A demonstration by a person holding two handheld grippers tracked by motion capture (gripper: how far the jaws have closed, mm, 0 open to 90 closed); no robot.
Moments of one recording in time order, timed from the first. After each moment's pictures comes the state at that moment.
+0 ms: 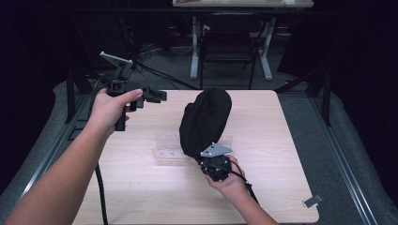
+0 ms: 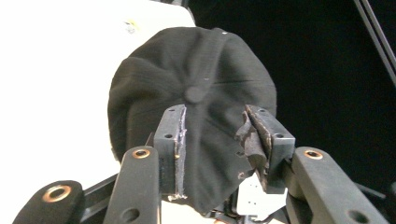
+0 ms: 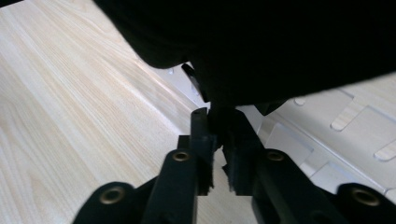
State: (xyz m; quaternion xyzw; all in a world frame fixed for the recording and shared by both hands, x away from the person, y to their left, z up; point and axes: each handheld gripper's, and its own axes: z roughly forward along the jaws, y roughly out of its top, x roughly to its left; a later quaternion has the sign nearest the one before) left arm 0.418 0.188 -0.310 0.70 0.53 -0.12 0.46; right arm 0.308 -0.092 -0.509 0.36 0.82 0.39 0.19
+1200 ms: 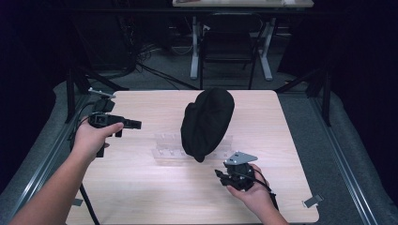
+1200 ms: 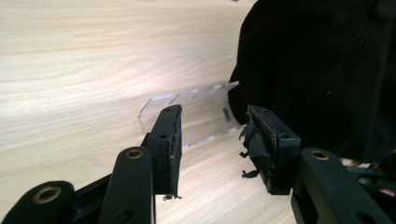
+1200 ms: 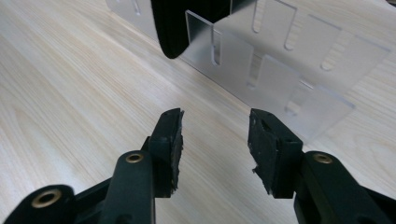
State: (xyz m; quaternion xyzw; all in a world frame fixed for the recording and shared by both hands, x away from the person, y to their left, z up) left arm 0.396 0.251 -0.396 0.74 0.56 -0.02 0.38; right arm 0.286 -0.156 -0.519 0.39 0.83 0.36 0.18
